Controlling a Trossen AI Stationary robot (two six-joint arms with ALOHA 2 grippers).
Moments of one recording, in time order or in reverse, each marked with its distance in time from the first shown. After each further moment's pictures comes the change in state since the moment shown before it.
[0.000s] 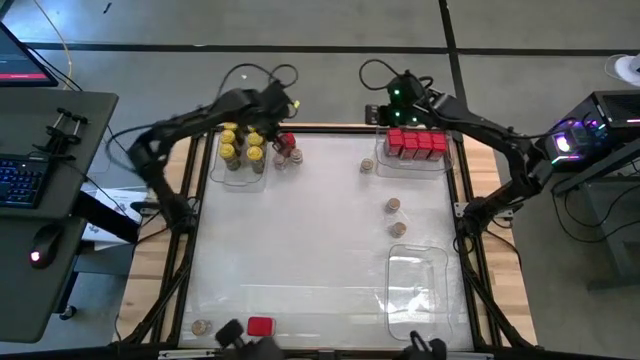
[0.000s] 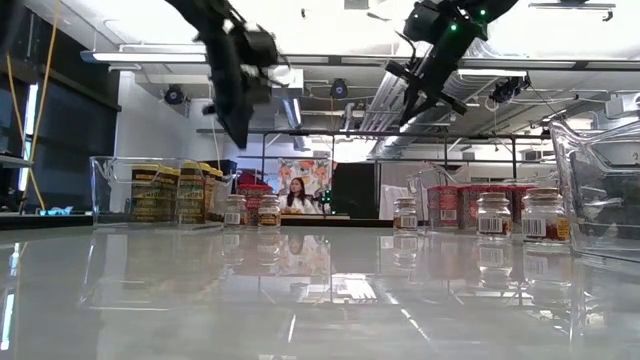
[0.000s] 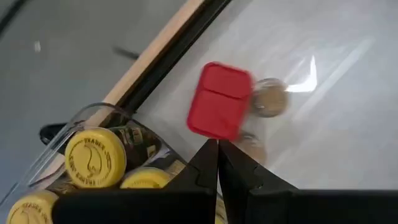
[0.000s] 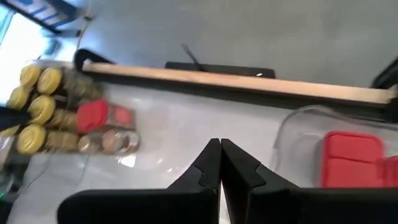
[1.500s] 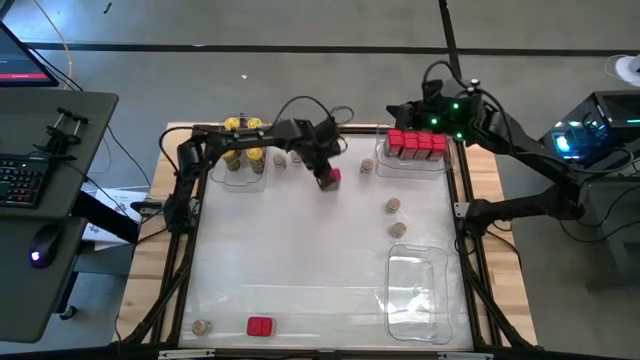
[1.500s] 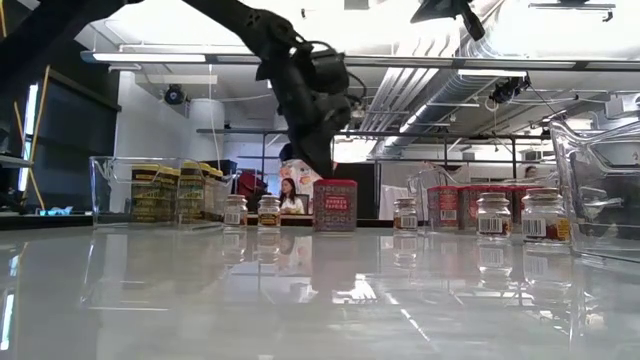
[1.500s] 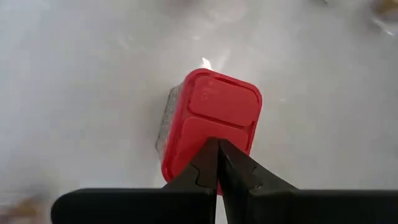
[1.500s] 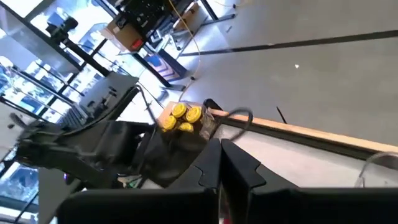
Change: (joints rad) left arm -0.280 0.389 0.181 0.153 0.383 -0.068; right arm 0.211 -0.374 0.000 0.095 0.067 0.007
